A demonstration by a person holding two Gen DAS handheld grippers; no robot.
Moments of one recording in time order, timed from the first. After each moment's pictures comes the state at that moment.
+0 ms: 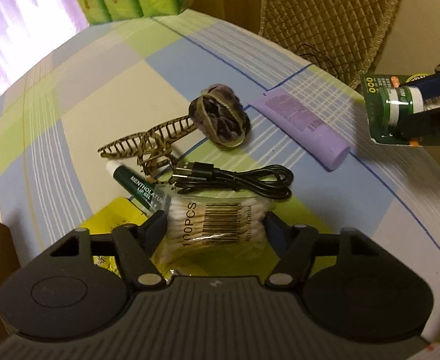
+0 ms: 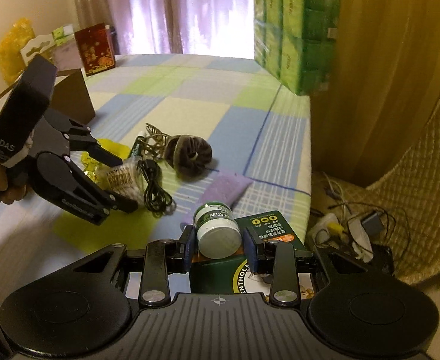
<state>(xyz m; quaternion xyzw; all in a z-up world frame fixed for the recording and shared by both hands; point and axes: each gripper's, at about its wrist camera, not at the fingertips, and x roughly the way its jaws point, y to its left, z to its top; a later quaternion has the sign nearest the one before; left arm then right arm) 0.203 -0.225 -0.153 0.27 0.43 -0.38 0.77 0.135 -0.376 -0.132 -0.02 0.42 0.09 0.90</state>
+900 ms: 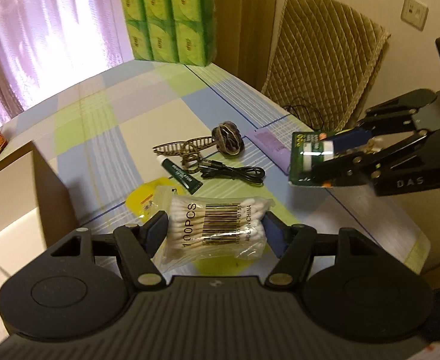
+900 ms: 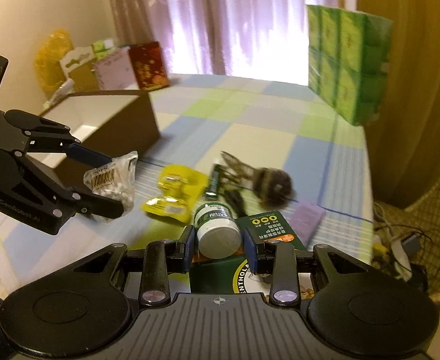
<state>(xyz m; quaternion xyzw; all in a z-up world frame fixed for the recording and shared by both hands) 0.131 -0.122 -0.045 0.18 0.39 -0.37 0.82 0.121 -0.297 -0.094 -0.01 0.39 0.17 0.91</state>
